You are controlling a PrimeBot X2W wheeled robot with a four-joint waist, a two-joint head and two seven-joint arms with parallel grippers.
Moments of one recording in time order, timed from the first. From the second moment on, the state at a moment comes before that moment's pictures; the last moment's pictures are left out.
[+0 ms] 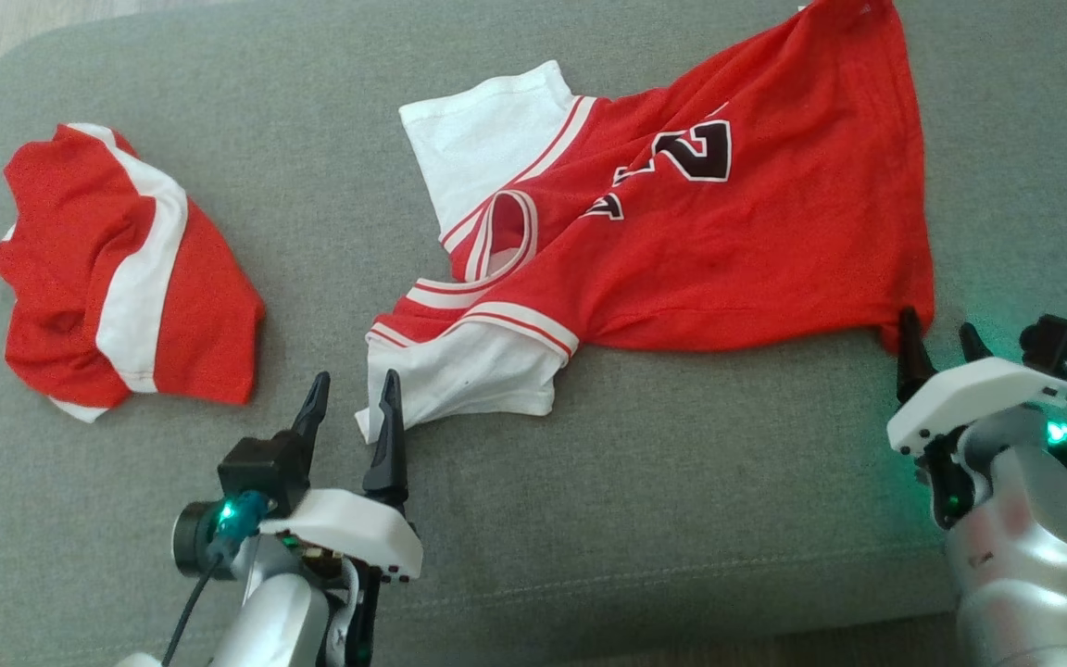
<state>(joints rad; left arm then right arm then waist) -0.13 0.05 -0.35 0.30 -0.29 0.13 -0.25 -0.56 -0.05 -0.40 0.98 0.09 0.13 -0.17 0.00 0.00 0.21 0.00</state>
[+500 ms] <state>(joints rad) -0.14 0.05 -0.36 0.31 -0.29 0.13 -0.25 -0.67 -0.06 -0.39 1.16 0.06 0.13 -0.24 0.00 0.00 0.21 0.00</state>
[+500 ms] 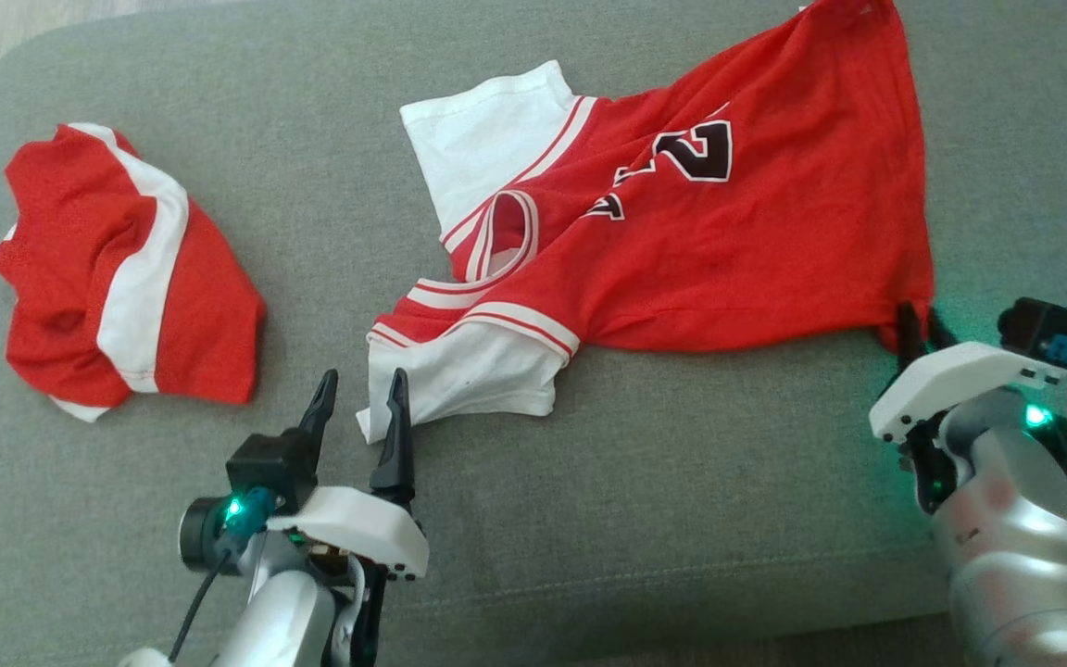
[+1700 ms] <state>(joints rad) -0.10 0.05 -0.36 0.50 -0.32 0.15 -0.25 -0.27 -0.05 -0.18 0.58 0.00 0.13 -0.16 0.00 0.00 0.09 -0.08</state>
